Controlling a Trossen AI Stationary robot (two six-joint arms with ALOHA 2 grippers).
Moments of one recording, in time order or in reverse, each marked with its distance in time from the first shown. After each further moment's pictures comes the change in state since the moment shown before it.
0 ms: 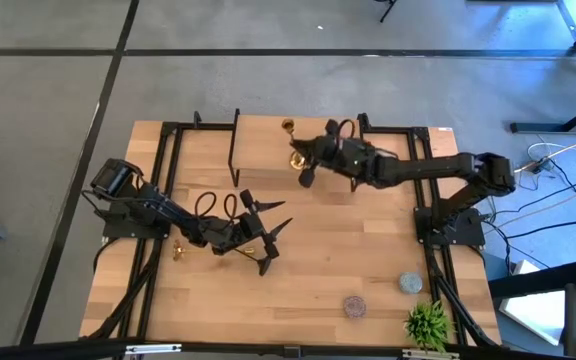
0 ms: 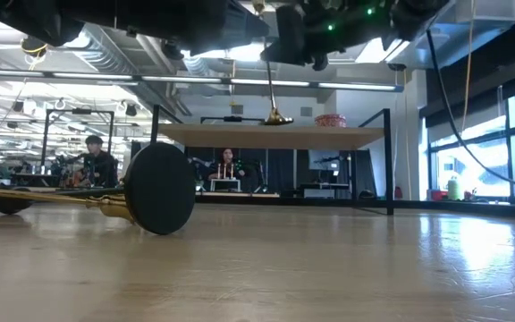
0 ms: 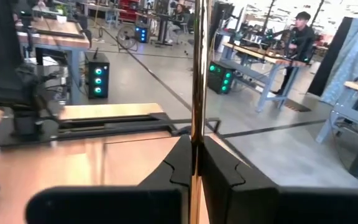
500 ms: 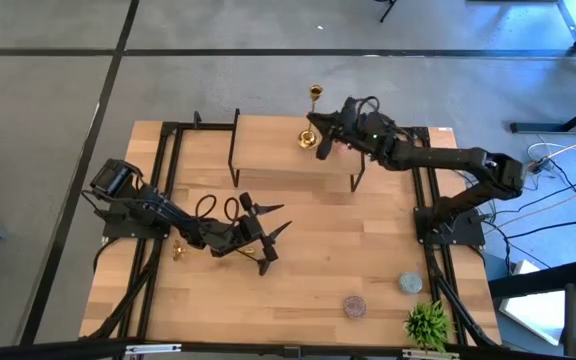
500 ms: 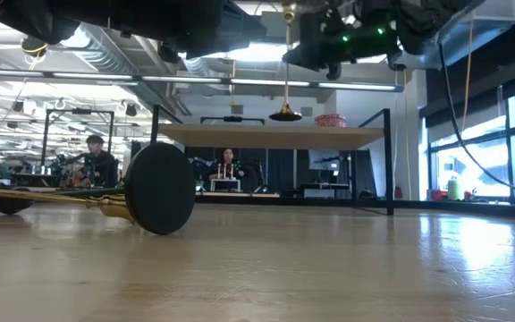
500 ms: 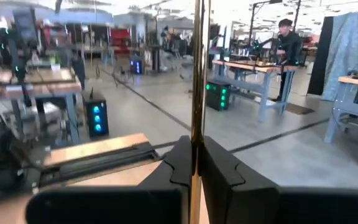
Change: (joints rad) left arm -0.026 0.000 -0.001 -0.036 -0.021 -0.052; right arm -0.254 -0.082 -0.084 0.132 -0.242 0.159
